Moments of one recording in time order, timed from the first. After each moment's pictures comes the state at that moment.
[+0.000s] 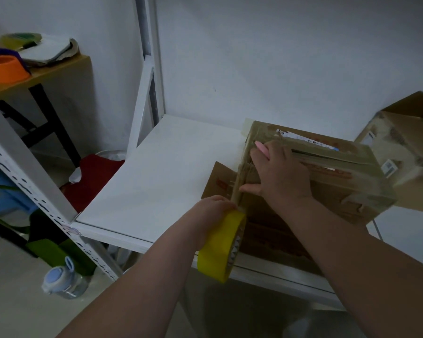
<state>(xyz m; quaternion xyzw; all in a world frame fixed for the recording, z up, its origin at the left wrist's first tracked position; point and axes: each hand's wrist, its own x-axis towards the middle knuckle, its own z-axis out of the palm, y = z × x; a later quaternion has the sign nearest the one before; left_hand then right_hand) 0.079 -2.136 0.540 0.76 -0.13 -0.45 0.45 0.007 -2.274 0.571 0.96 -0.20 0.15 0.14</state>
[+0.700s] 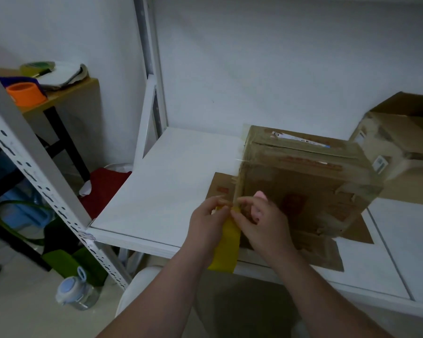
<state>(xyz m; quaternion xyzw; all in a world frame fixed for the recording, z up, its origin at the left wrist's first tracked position) 0.040 -2.109 0.536 0.72 -0.14 -0.28 0.62 -0.041 -2.200 0.528 0.83 -0.30 0.20 -0.43</state>
